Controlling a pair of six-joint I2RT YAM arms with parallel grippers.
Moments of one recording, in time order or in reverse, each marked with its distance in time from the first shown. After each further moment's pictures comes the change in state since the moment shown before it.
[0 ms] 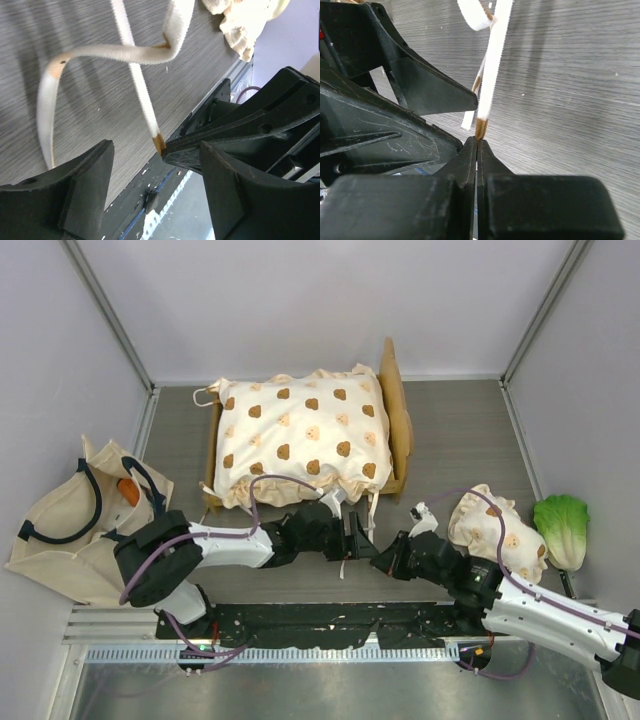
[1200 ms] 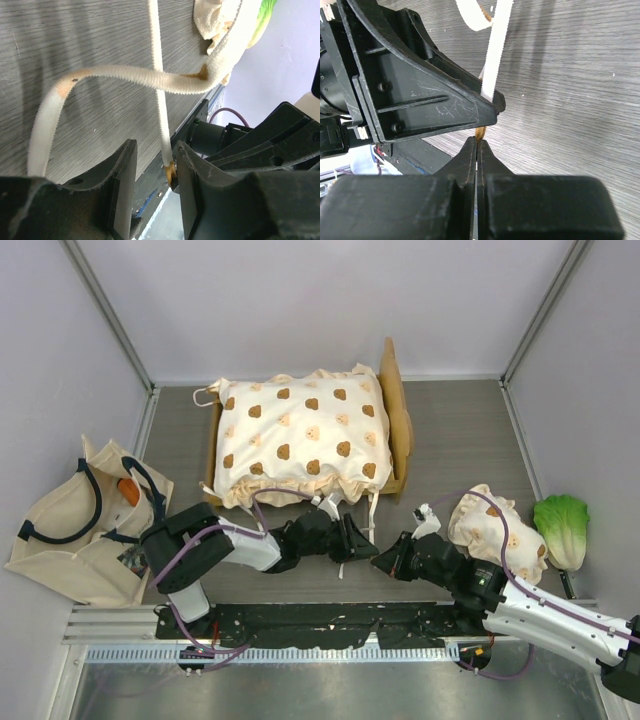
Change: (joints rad) left arm -0.001 0.164 -0.067 0.326 -0.013 -0.211; right arm 0.000 -0.058 -0.024 -0.018 0.010 0.003
